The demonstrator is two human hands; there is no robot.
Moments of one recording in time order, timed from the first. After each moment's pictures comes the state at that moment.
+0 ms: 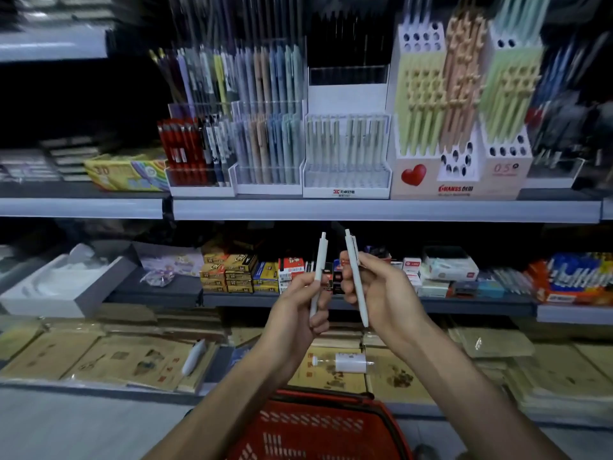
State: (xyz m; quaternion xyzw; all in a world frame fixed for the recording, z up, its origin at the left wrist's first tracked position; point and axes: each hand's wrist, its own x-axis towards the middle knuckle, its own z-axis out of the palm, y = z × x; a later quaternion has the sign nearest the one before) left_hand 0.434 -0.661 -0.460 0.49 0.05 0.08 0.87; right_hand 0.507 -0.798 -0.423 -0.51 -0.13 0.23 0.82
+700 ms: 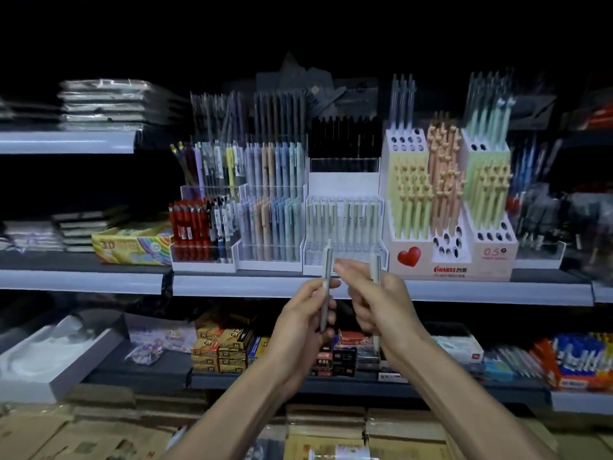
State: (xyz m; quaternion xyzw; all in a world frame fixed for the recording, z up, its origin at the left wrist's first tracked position) left_hand 0.489 -0.646 -0.369 0.54 -0.01 0.14 0.83; right_hand 0.534 -0.777 -0.325 -0.61 -0.21 0.09 0.75
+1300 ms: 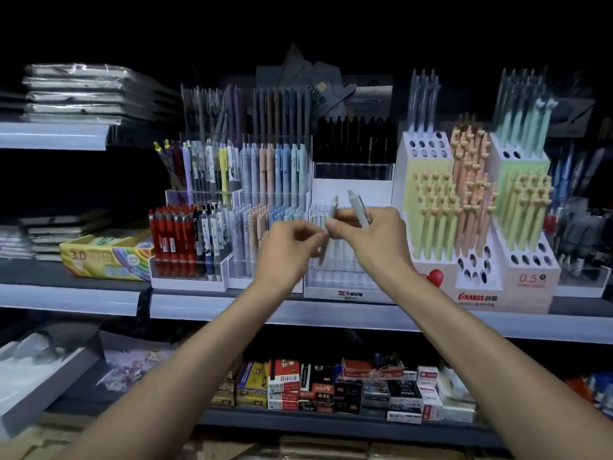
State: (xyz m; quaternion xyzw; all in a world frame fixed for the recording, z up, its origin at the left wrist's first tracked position) left_hand 0.606 -0.567 -0.288 0.81 0.03 0.36 0.47; right_hand 0.652 -0.713 -0.261 -0.72 -0.27 -0.16 0.62
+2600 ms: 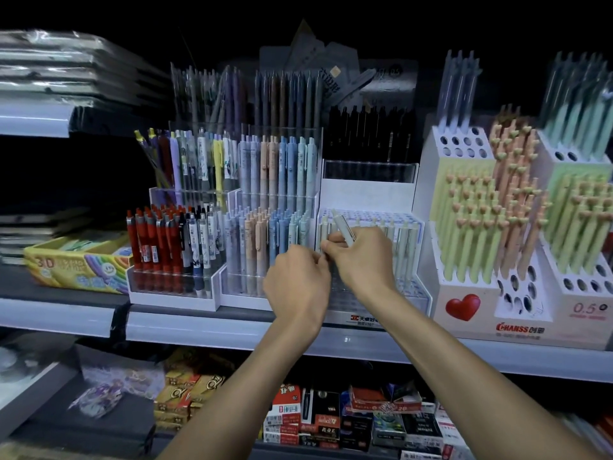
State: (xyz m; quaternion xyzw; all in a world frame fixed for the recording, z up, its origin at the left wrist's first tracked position) left_hand 0.662 -0.572 -0.318 0.84 0.27 0.38 0.27; right_hand 0.723 -0.648 -0.297 -0.79 -0.19 -0.18 0.55
